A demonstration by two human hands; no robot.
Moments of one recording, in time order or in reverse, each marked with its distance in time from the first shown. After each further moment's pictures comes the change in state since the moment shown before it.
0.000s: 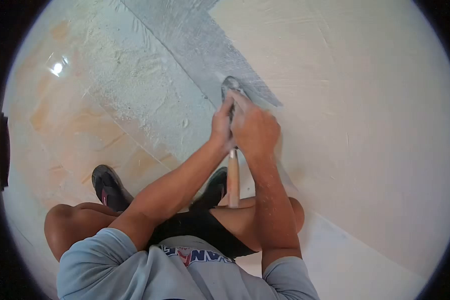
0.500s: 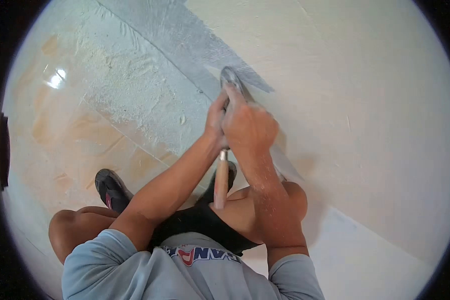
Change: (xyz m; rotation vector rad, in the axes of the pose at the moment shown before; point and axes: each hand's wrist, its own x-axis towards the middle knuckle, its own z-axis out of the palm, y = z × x) left_hand -0.002 0.003 -0.003 -0.040 -0.206 -0.189; right_hand -0.015 -0.016 -0.010 -0.192 0.125 0.083
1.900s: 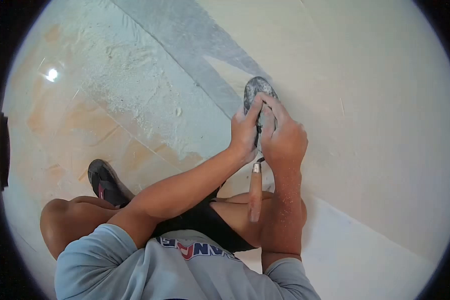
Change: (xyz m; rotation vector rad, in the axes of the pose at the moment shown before) left_hand -0.050 -0.055 0.062 0.281 0.209 0.170; right_hand -0.030 0.058 -0.043 0.276 0.095 -0.101
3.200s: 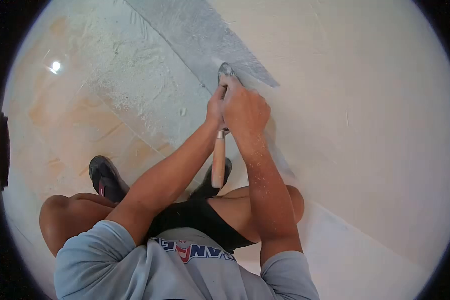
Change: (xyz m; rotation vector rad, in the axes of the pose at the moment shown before) left_hand 0.092 0.016 -0.079 -0.277 -0.048 -0.064; right_hand 0.042 -0.050 0.074 -0.221 -0.218 0.093
